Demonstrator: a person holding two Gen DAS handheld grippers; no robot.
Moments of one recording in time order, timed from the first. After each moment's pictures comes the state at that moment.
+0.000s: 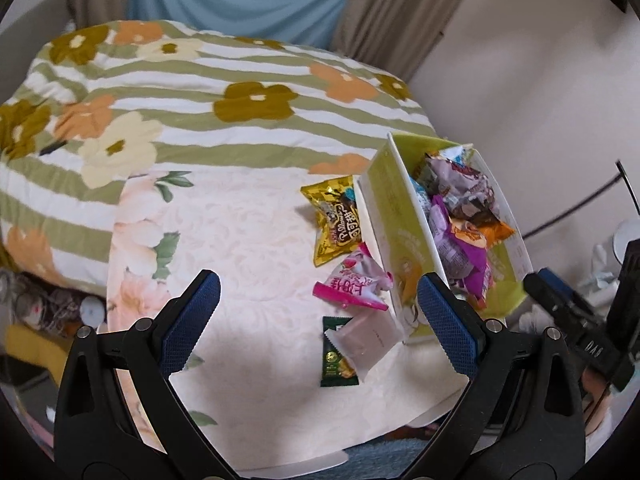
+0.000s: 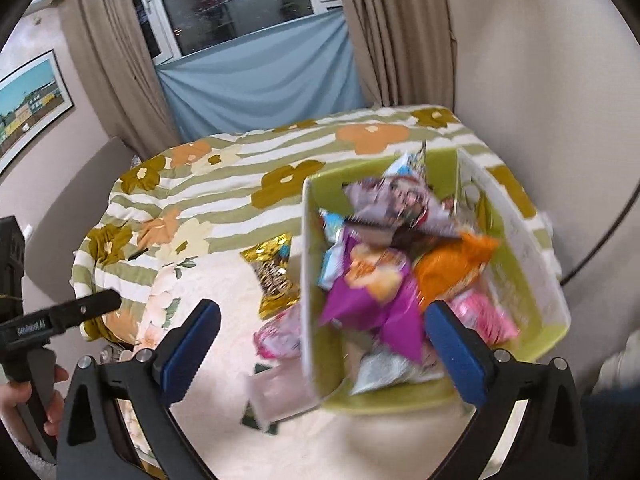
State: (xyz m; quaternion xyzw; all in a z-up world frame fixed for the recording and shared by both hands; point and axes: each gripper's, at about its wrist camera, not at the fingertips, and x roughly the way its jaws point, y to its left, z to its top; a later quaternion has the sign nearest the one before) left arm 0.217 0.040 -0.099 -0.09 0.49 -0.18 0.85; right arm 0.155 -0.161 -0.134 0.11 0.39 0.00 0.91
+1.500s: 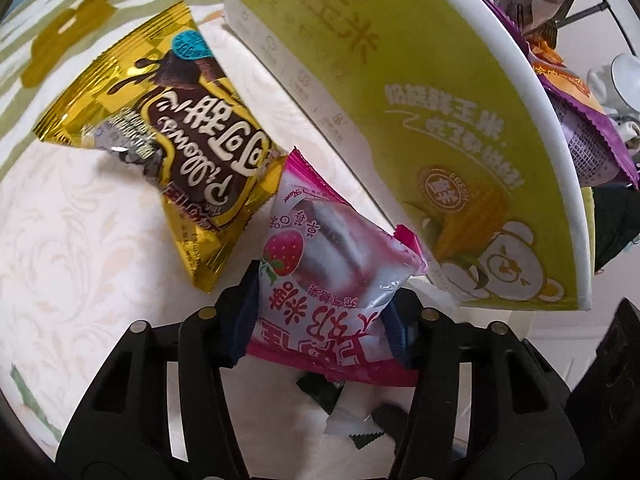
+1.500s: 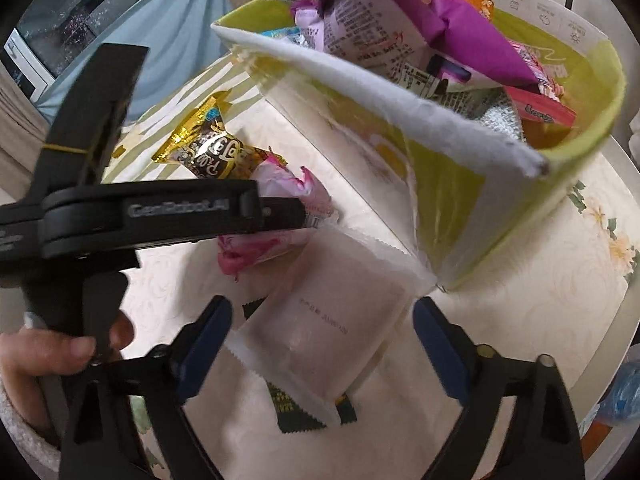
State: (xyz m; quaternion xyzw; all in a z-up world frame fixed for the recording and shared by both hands) left arm 0.327 -0.116 -0.288 0.08 0.62 -0.40 0.66; right arm 0.171 -0.084 -0.295 0.26 0.47 -0.17 0.82
